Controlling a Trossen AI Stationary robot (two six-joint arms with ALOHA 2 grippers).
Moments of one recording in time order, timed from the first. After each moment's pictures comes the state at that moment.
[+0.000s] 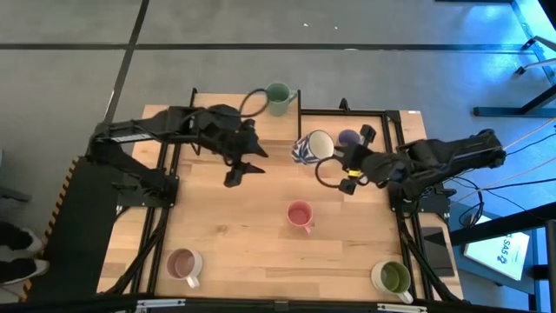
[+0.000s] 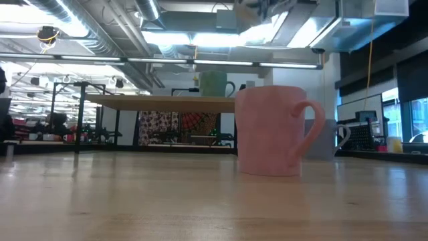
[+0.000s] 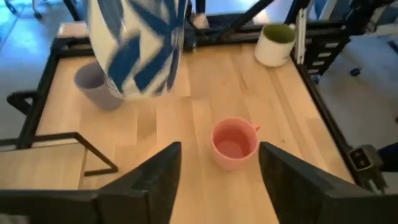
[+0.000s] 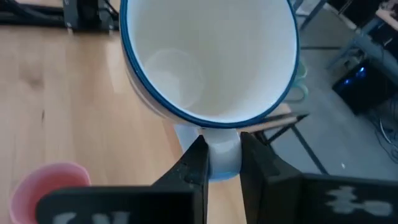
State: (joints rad) left arm 0.06 1.40 1.62 -0.84 0.15 0.09; right arm 0.29 1.20 1.37 -0.87 0.70 0.17
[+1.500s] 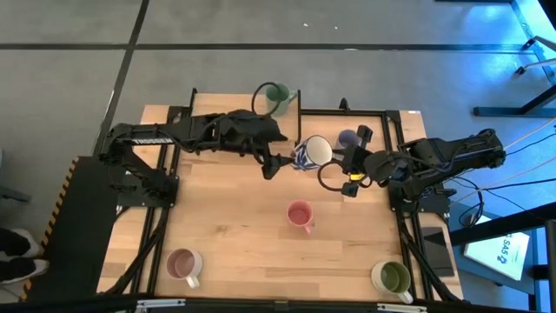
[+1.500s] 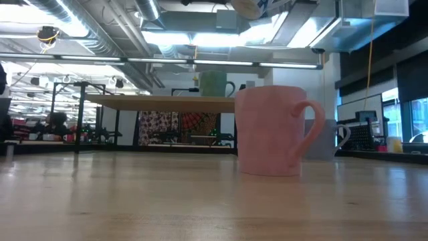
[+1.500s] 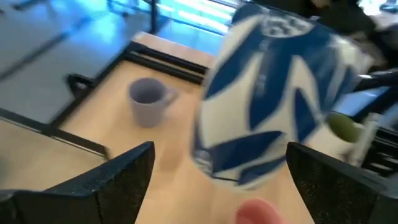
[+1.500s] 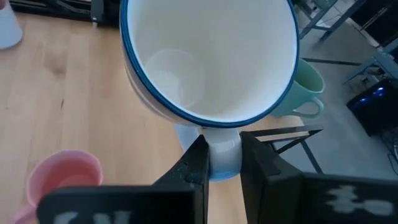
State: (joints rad) left arm 0.04 1.52 1.62 -0.56 -0.11 -0.30; right arm 0.29 1.20 1.39 -0.86 0.62 0.07
